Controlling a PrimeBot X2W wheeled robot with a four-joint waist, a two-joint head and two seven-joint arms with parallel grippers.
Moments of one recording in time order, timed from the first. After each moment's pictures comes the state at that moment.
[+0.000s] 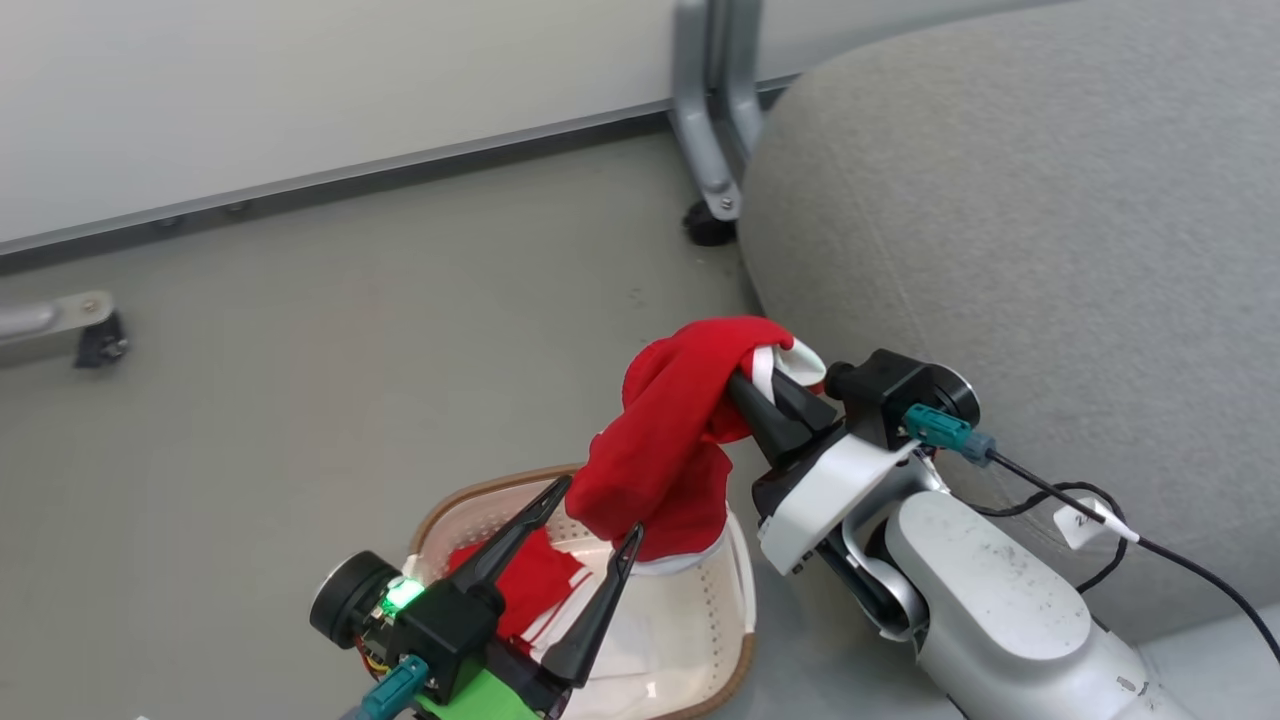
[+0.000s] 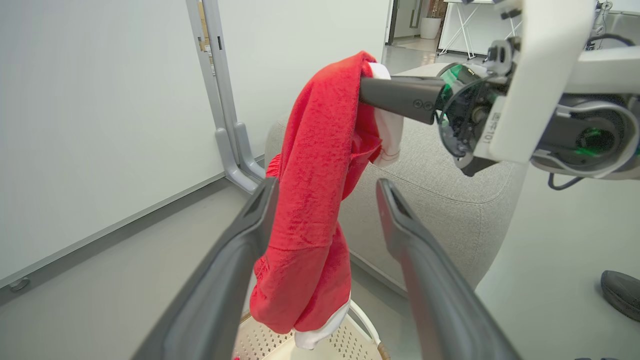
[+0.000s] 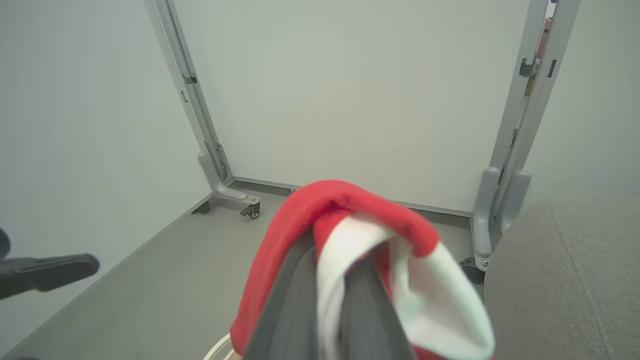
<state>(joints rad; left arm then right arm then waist) -0.09 0.30 -0.60 -0.04 -0.31 -0.12 -0.16 -0.51 -0.16 0.64 0.40 0.44 0.13 -0.24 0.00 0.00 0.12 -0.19</state>
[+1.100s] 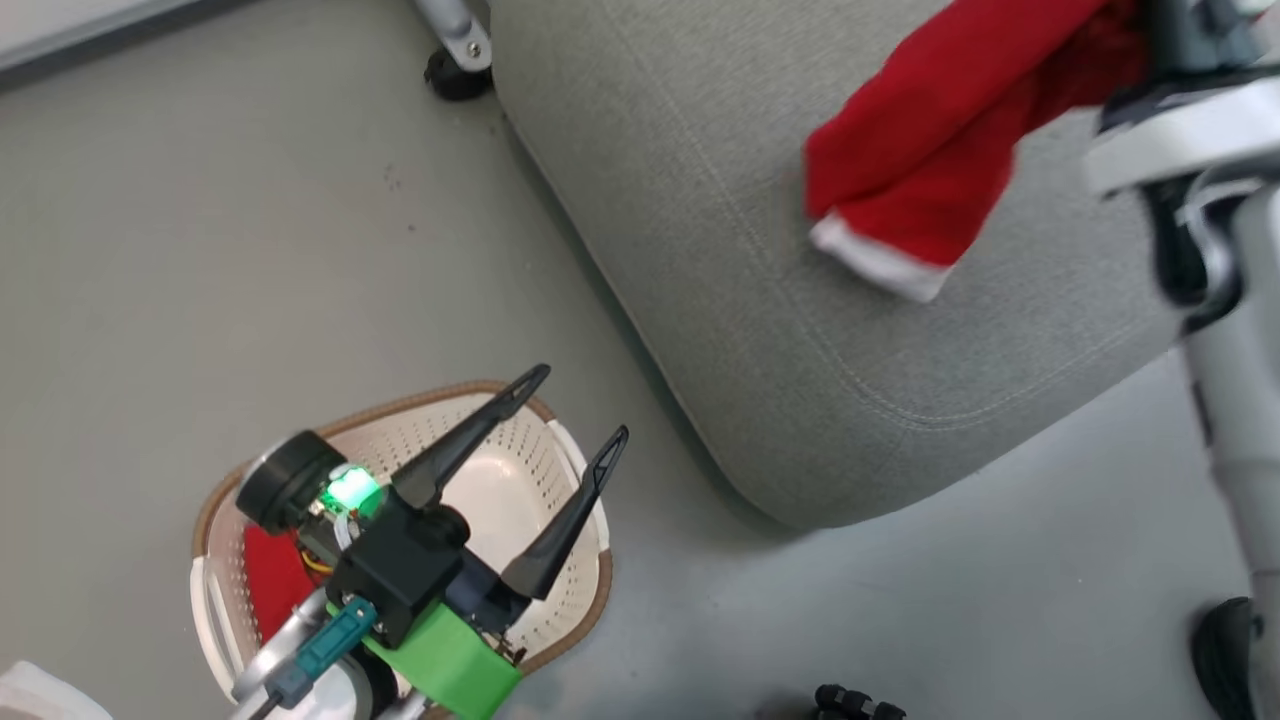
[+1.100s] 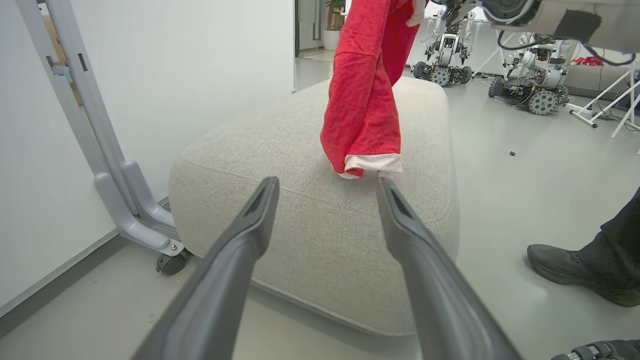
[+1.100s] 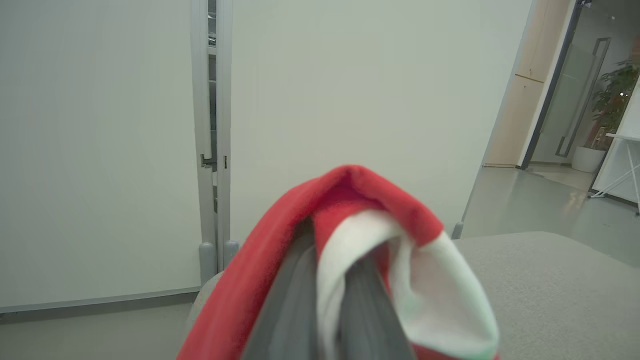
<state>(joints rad) -0.24 0.43 -0.60 -0.23 -0.28 -0.12 -0.09 -0.81 -0.30 0.11 0.42 0.35 0.13 -0.26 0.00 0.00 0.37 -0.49</state>
